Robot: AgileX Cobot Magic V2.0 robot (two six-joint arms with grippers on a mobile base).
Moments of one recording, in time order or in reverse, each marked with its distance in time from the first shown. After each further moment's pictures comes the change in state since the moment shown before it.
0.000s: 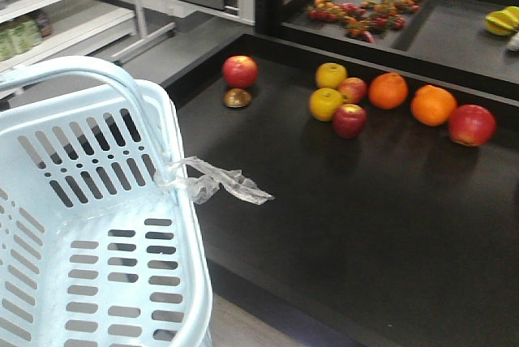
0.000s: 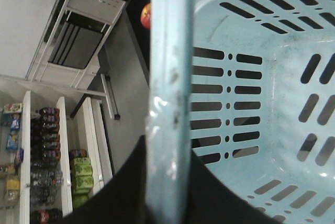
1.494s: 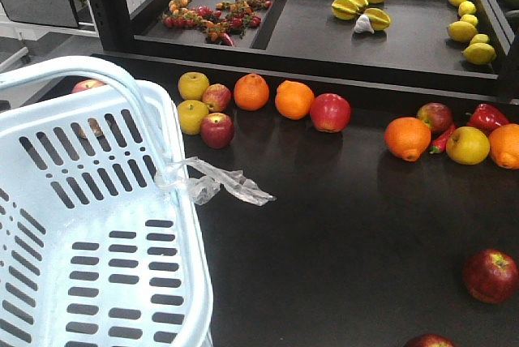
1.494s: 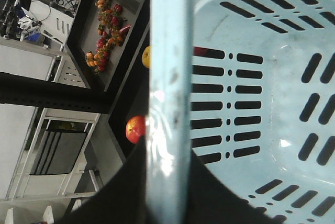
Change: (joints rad) left arm 0.000 0.000 0.000 0.000 0.000 0.000; right arm 0.000 0.000 0.000 0.000 0.000 0.000
